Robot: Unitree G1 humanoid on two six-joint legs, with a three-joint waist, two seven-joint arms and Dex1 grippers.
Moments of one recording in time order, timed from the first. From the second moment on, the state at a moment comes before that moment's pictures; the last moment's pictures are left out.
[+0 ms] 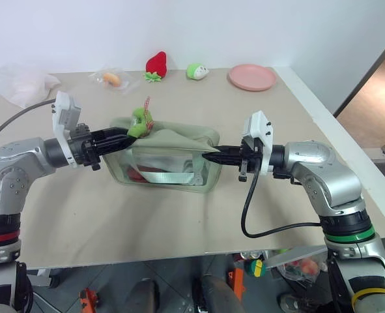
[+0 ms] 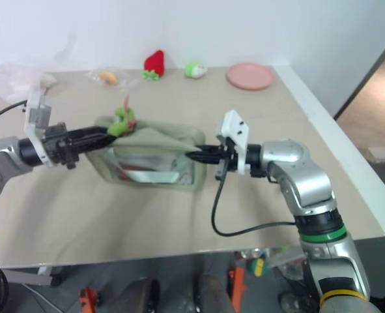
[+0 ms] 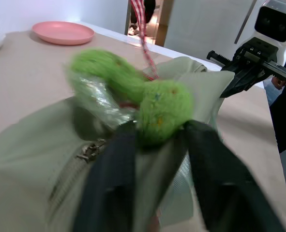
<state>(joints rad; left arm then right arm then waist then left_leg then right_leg) -0.57 0.78 0.21 -0.03 -0.78 0.73 -1.03 -0.67 -0.61 0.11 -0.14 0.42 0.53 1.04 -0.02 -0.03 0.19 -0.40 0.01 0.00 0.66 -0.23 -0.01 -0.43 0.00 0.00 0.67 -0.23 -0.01</state>
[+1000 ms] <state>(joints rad) -0.34 0.84 0.39 0.09 -0.83 0.76 -1.10 -0.67 -0.61 0.11 -0.13 0.42 0.52 1.06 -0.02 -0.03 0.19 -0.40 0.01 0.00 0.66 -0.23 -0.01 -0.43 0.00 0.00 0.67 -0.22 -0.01</state>
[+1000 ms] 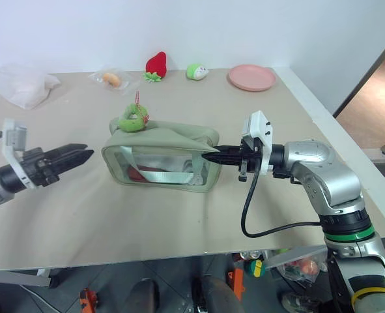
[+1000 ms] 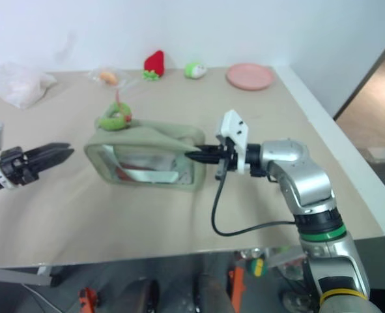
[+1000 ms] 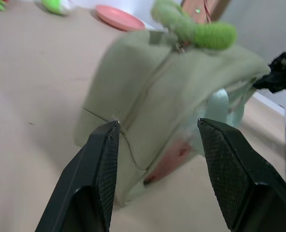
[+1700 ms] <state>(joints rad) -0.45 0.78 0.25 0.18 -0.72 0.66 -1.15 -0.66 -0.63 0.11 -0.16 0.42 0.53 1.04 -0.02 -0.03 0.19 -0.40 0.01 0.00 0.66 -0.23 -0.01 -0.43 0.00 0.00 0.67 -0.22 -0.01</state>
